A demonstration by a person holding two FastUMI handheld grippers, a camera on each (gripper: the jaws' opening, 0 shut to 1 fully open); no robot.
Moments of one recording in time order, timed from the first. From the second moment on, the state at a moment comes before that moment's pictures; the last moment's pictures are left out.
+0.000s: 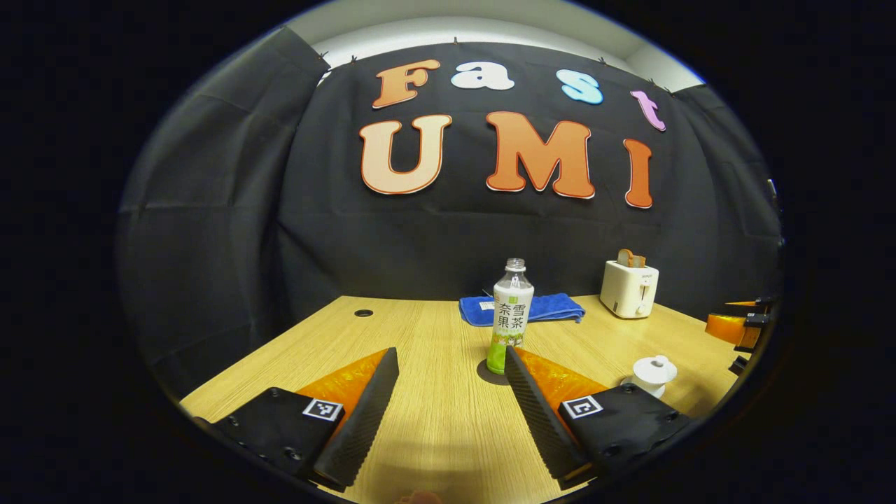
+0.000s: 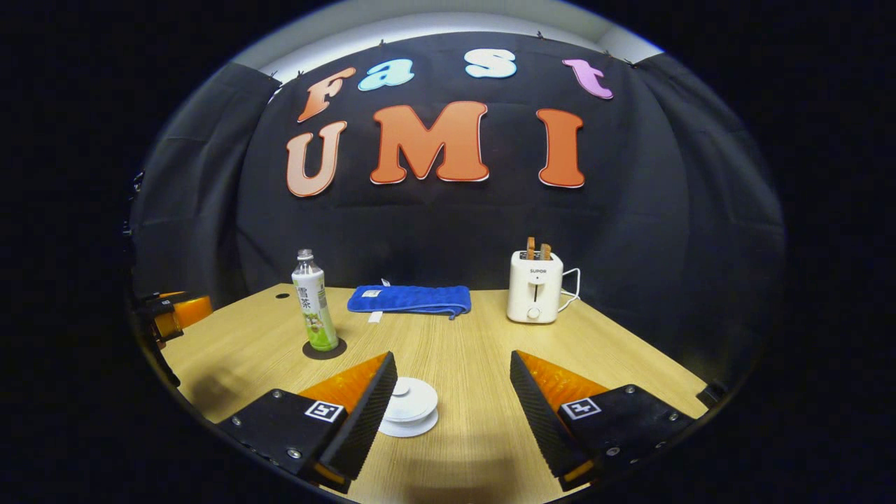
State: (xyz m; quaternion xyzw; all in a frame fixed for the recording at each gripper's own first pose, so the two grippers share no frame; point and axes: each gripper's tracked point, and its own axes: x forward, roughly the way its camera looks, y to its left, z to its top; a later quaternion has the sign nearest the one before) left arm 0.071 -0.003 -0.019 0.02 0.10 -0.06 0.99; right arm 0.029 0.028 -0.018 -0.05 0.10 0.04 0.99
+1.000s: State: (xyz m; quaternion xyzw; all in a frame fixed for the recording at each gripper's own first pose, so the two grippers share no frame) left arm 0.059 -0.002 0.004 0.04 0.07 -0.06 0.99; right arm 0.015 0.006 -0.008 -0.05 0.08 0.02 1.00
